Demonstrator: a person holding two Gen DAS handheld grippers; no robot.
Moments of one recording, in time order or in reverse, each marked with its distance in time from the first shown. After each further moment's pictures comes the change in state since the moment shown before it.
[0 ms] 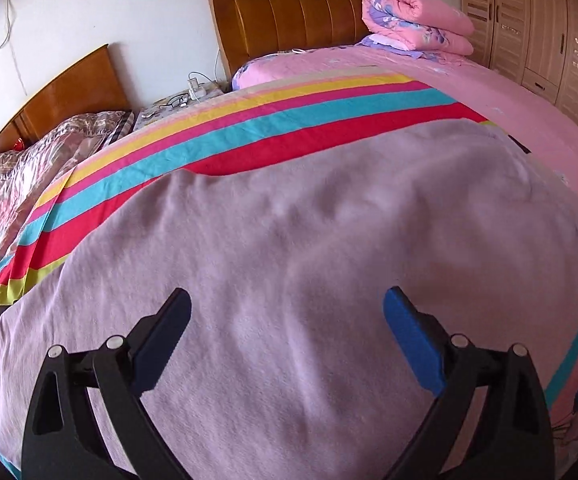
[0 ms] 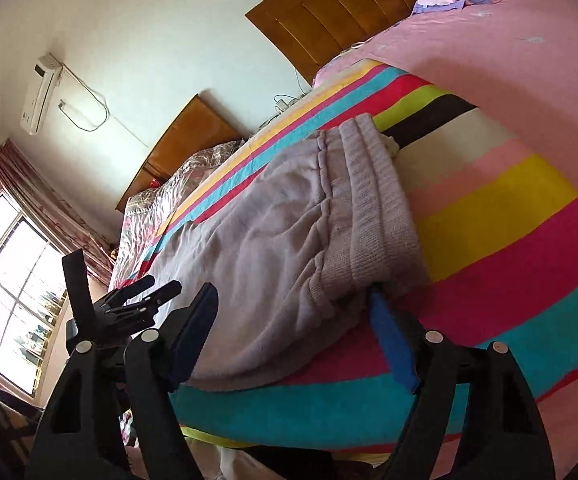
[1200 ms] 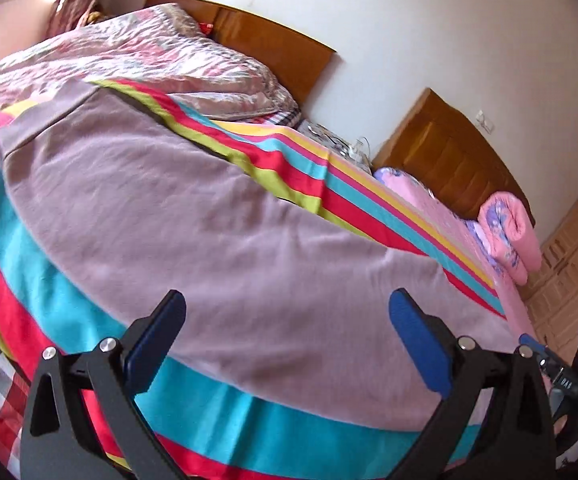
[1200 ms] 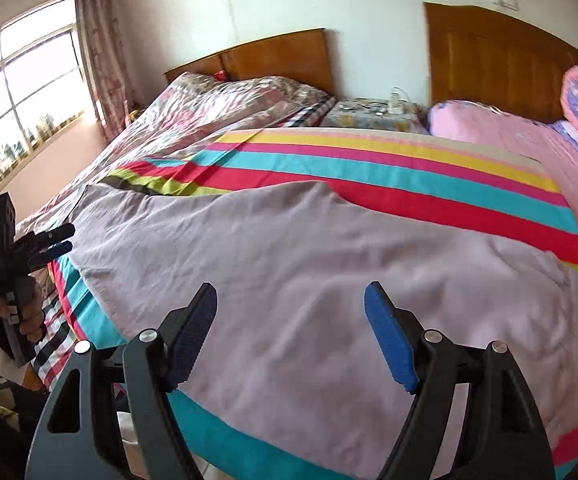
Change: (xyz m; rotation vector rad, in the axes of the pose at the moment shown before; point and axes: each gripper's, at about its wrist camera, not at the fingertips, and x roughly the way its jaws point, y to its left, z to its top) left arm -0.165 0.340 -0.231 -0.936 -0.268 -0.014; right arm 0.150 0.280 -0.043 -0.706 0.253 0.026
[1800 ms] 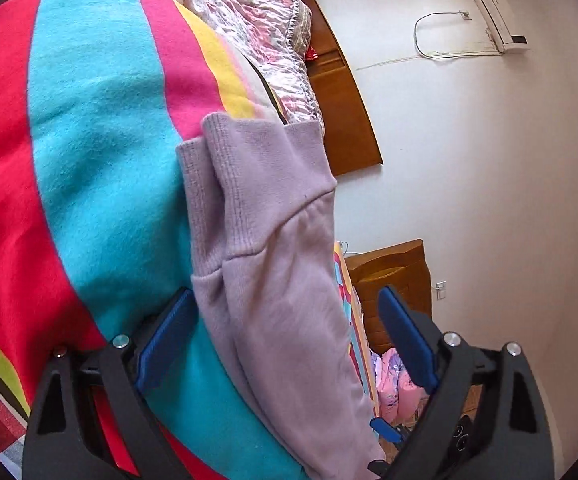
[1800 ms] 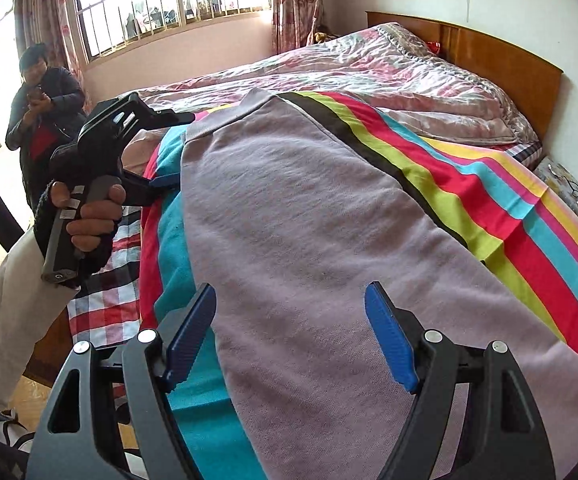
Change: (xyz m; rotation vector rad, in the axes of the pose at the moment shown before) left arm -0.003 0.242 0.082 -0.569 -0.101 -0.313; right arm 0.171 0.238 0.064 -0.403 0.141 0.308
